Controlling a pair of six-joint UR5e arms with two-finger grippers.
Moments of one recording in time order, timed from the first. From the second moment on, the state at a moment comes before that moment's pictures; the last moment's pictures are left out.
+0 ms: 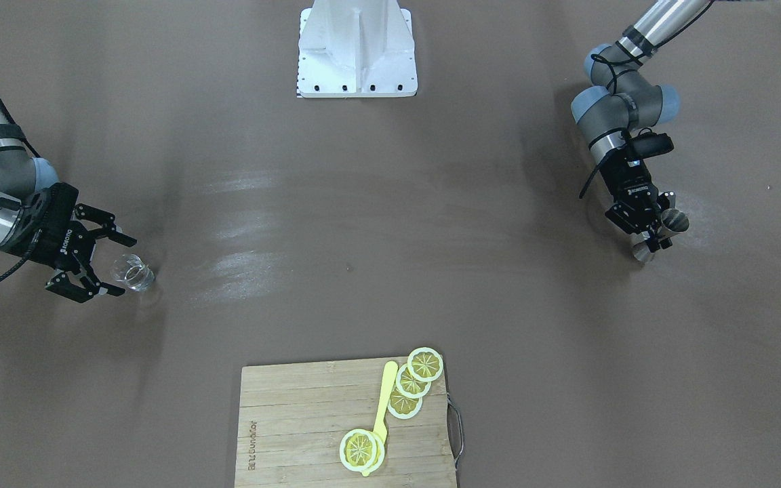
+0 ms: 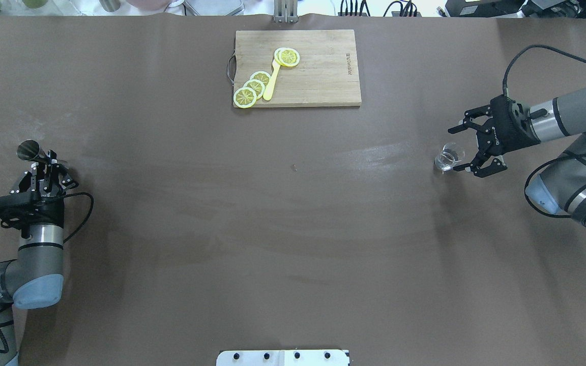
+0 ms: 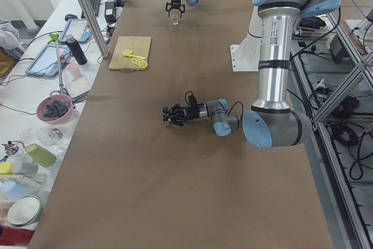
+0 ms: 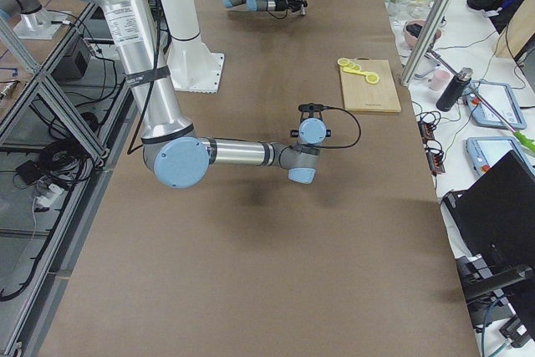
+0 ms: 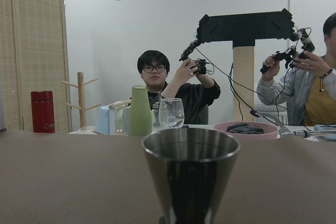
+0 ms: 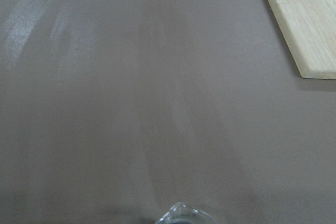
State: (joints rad) left arm -0.32 -1.59 -1.38 -2.47 -0.29 -1.59; right arm 0.98 -1.27 1.15 -0.12 2.45 -0.24
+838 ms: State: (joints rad) left arm -0.34 -1.61 -1.38 -2.46 -0.32 -1.64; right arm 1.14 -1.23 1.20 -0.18 2.43 0.57
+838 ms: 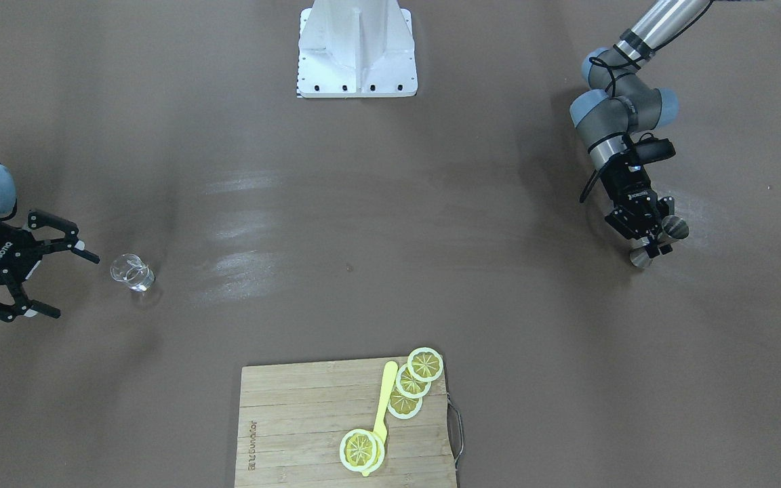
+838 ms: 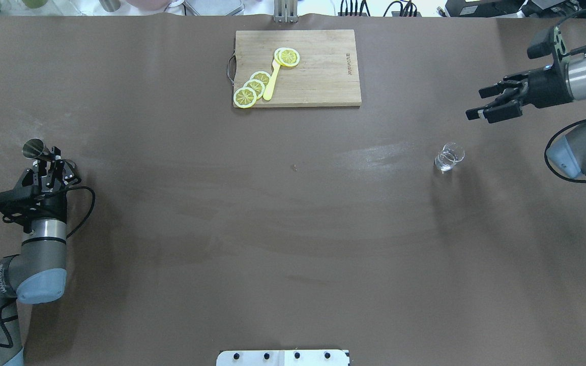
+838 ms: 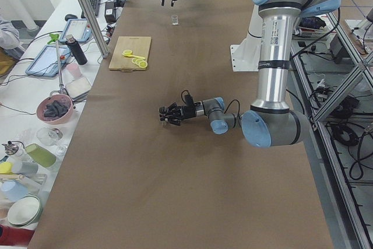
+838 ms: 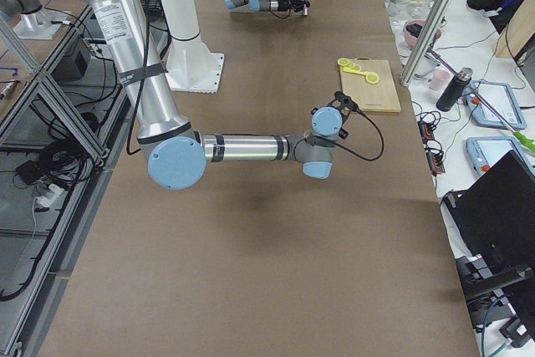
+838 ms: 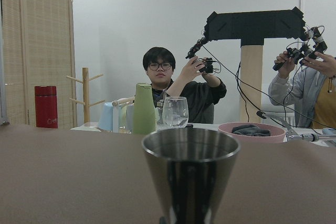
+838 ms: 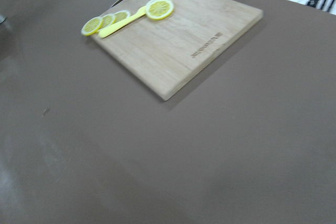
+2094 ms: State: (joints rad) left arm -0.30 -1.40 -1.74 -2.22 -0.29 -1.64; right arm 1.44 -1.25 1.45 -1.54 2.18 0.48
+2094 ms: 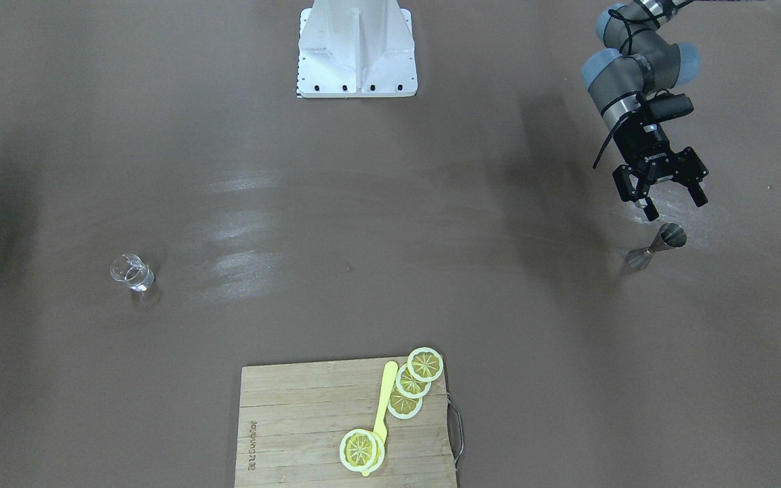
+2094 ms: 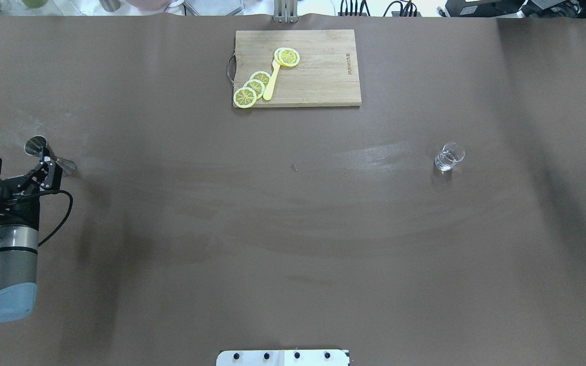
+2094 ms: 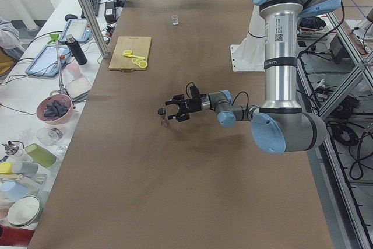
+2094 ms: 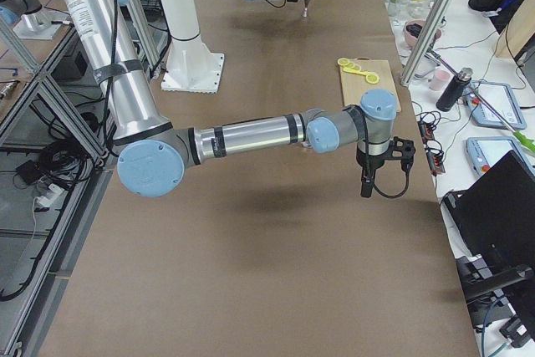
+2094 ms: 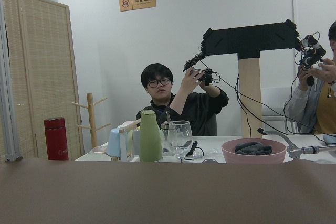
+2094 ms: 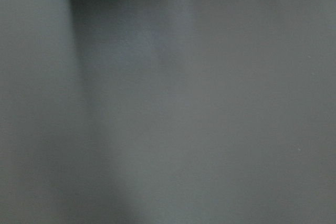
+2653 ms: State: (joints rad) left arm -0.34 -1.33 -1.95 -2.22 -0.58 -1.46; right arm 1.47 -1.48 1.70 -1.70 2.21 0.30
